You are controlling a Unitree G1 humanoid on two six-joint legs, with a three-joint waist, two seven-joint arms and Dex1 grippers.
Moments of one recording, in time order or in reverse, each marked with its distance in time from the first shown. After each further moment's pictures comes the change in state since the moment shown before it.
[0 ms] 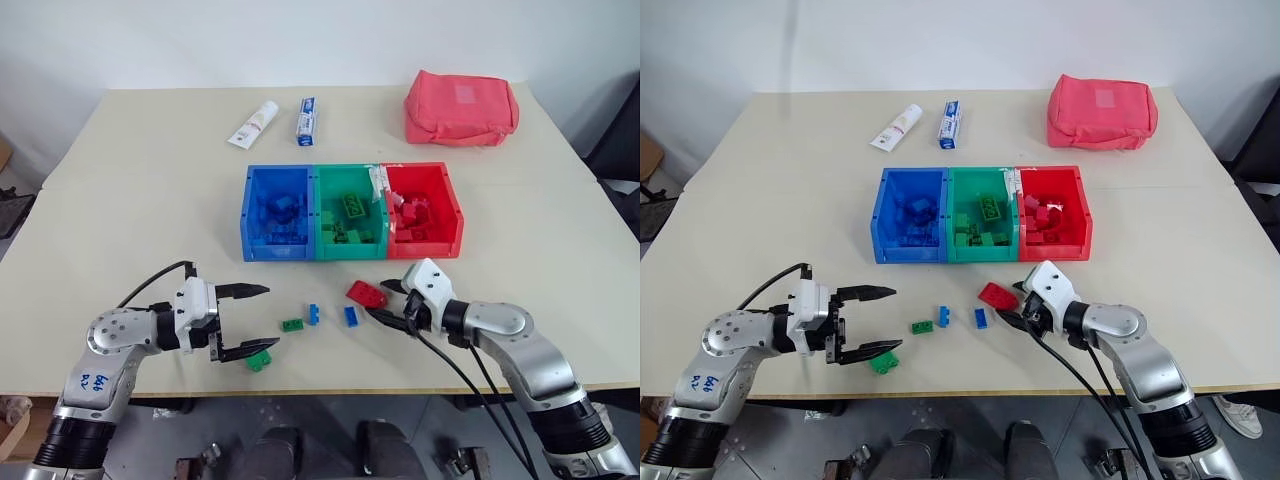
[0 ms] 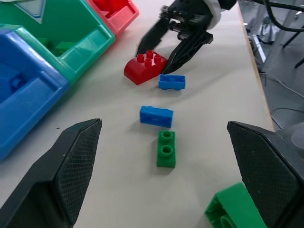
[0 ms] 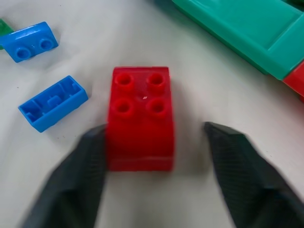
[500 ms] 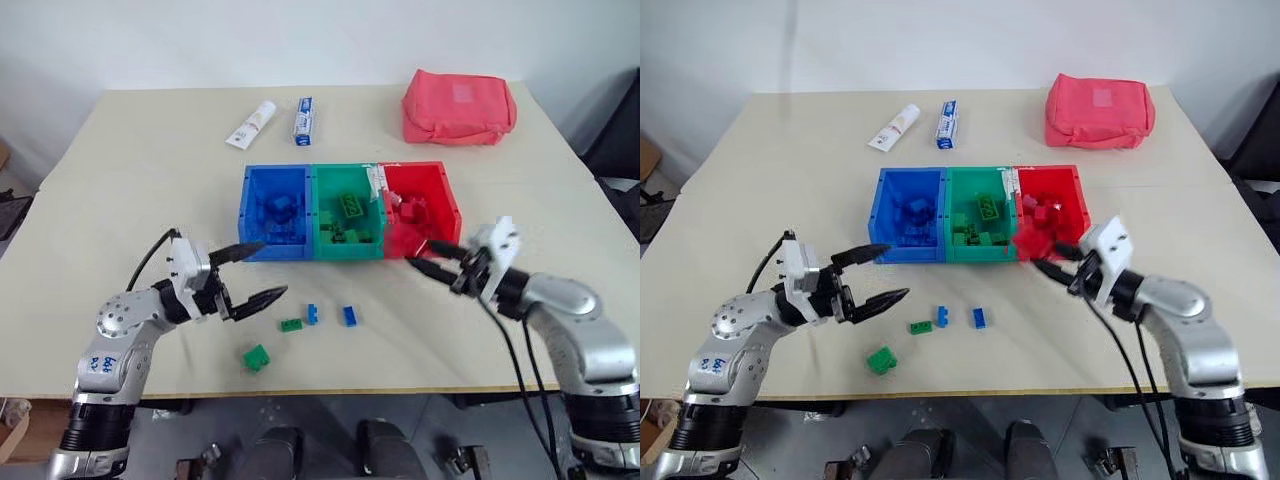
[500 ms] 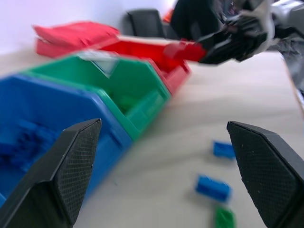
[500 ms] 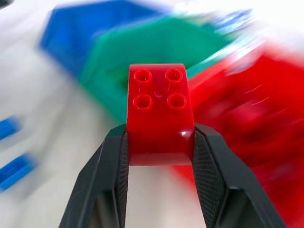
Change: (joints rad) left arm -0.116 -0.147 0.073 -0.019 -0.077 0.112 0.190; right arm -0.124 -0.051 -0.314 0.047 0.157 -0.055 0.008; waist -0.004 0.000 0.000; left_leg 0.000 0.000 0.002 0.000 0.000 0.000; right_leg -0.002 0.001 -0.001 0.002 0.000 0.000
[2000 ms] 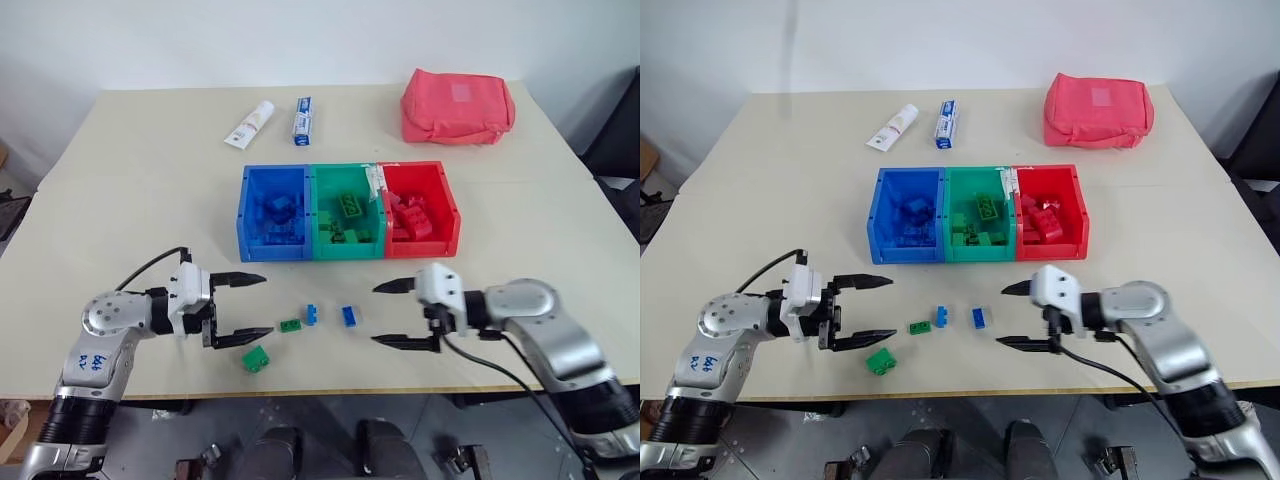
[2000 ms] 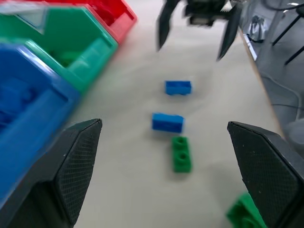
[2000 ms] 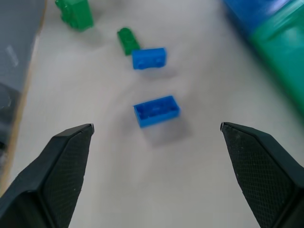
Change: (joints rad) left arm 0.052 0.152 -0.060 0.109 0.075 -0.118 -0.290; right arm -0.030 -0.041 0.433 0.078 -0.164 -0.158 0.367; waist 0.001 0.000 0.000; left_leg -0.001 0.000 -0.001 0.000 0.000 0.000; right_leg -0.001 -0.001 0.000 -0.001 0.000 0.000
